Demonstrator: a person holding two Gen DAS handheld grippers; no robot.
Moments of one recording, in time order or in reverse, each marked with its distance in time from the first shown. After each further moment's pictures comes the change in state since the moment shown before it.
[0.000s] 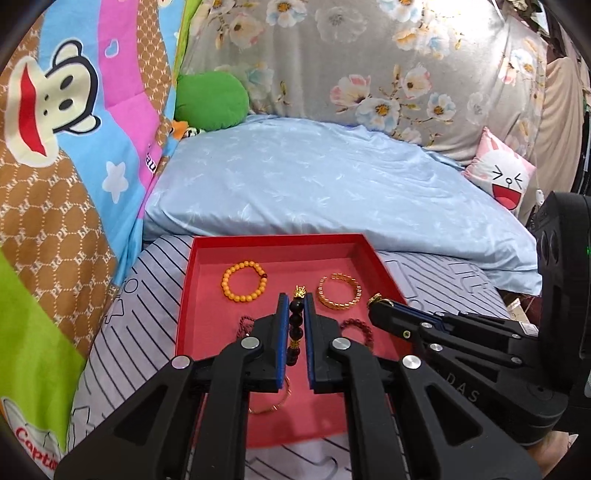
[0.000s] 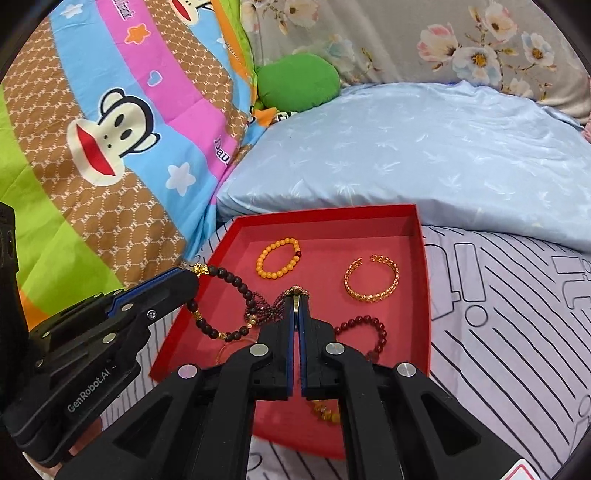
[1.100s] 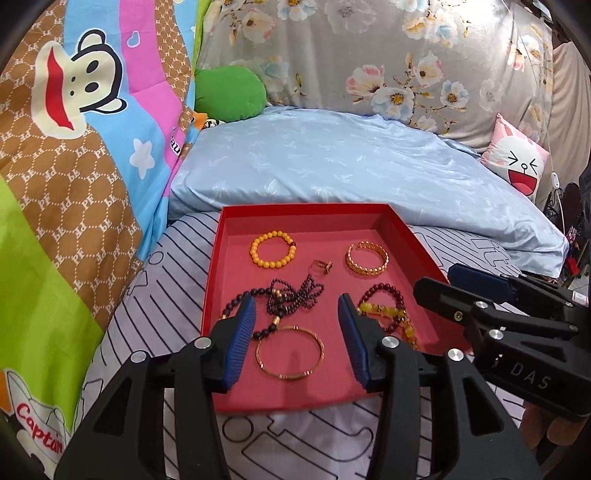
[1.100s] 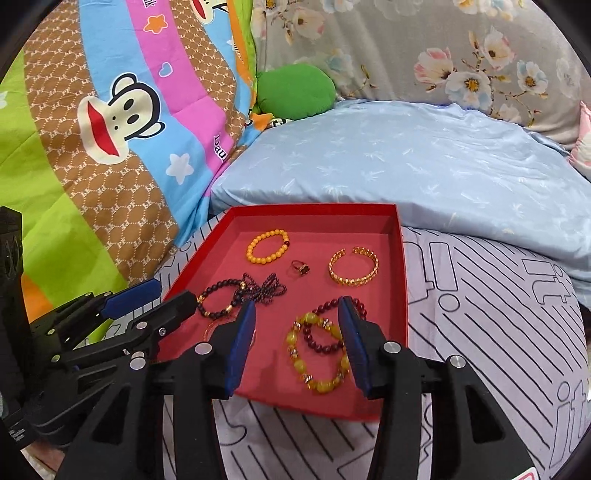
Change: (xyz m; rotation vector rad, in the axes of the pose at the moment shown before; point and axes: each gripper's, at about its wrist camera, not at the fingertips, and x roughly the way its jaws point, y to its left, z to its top) left arm -0.013 0.009 -0.042 0.019 0.007 0.082; right arm -0.034 0.016 -0.031 -0.076 -0.053 -0.093
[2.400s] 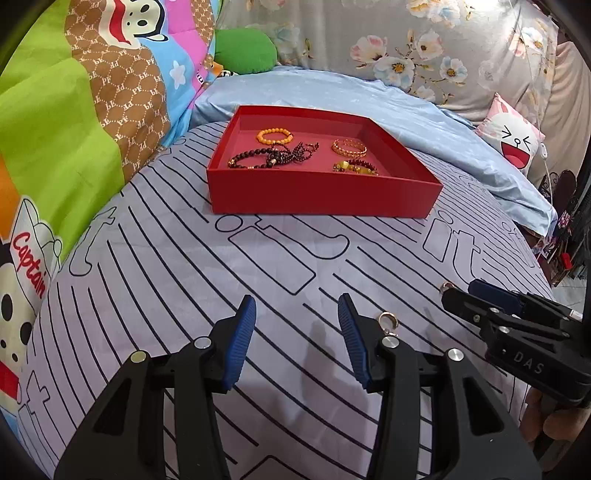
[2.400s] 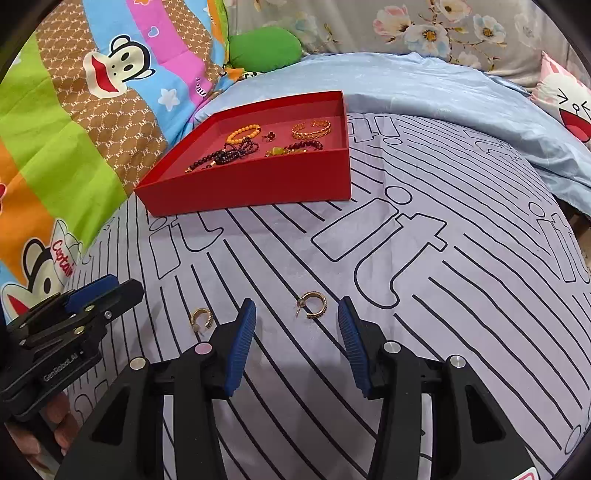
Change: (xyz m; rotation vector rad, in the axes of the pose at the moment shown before) left arm -0.069 -0.014 -0.137 -0.071 0.118 -0.006; right arm -0.055 -0.009 -0.152 0.078 0.129 -0.085
